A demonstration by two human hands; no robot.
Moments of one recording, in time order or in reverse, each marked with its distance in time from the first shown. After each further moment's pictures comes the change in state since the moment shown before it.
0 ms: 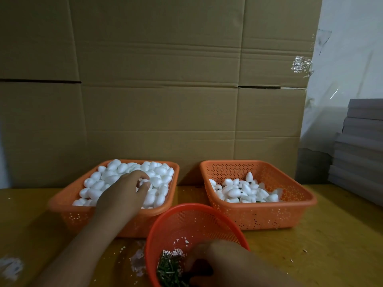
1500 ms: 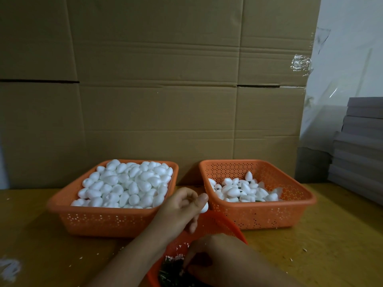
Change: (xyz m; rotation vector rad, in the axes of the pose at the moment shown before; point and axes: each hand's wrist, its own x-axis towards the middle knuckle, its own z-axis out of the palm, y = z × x) left_hand -0.051 0.074 0.036 -0.963 -0.484 -0.064; right_hand -0.003 -0.001 0.002 -0.029 0.209 -0.095
